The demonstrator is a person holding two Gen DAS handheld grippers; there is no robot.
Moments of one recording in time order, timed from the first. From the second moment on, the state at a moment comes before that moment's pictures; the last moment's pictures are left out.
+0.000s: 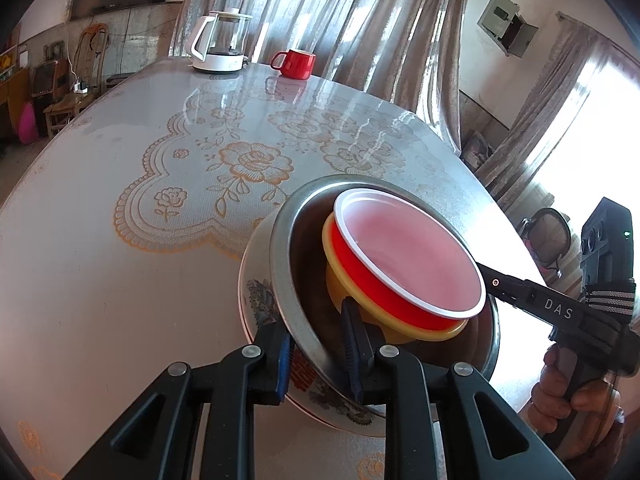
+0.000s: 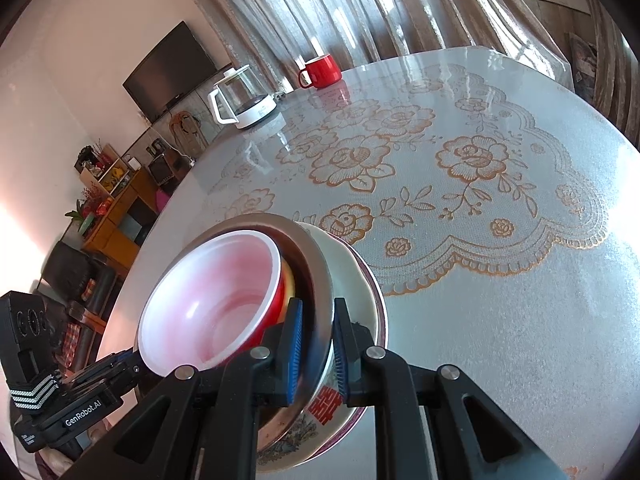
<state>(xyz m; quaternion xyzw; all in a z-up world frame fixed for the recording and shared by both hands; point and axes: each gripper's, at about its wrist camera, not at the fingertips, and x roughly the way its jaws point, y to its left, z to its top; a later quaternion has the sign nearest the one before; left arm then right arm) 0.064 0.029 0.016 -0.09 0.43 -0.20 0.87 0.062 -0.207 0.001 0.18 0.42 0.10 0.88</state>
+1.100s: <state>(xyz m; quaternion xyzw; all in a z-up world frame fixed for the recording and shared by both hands) 0.047 0.027 0.022 -0.07 0.41 -0.18 0.89 0.054 -0.197 -0.002 0.16 0.42 0.10 0.89</state>
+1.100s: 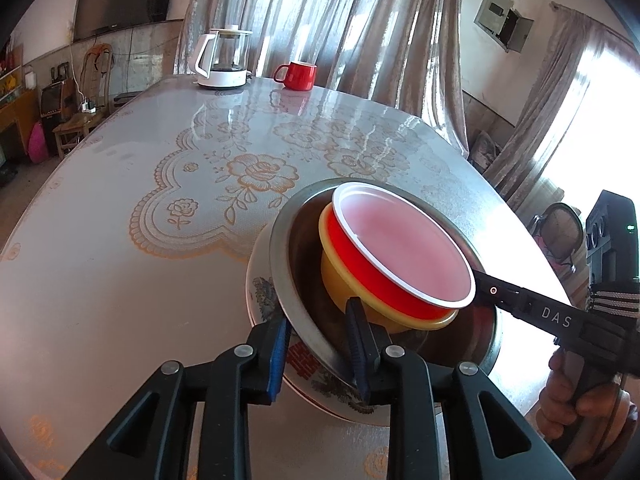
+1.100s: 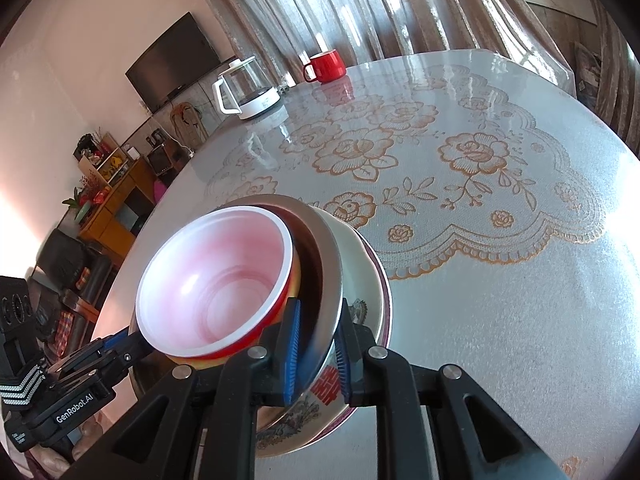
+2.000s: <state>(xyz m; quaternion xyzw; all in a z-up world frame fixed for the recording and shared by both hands) 0.033 0.052 0.030 -0.11 0.39 -0.17 0.90 0.046 -0.185 -0.004 0.15 0.42 0.09 0.89</state>
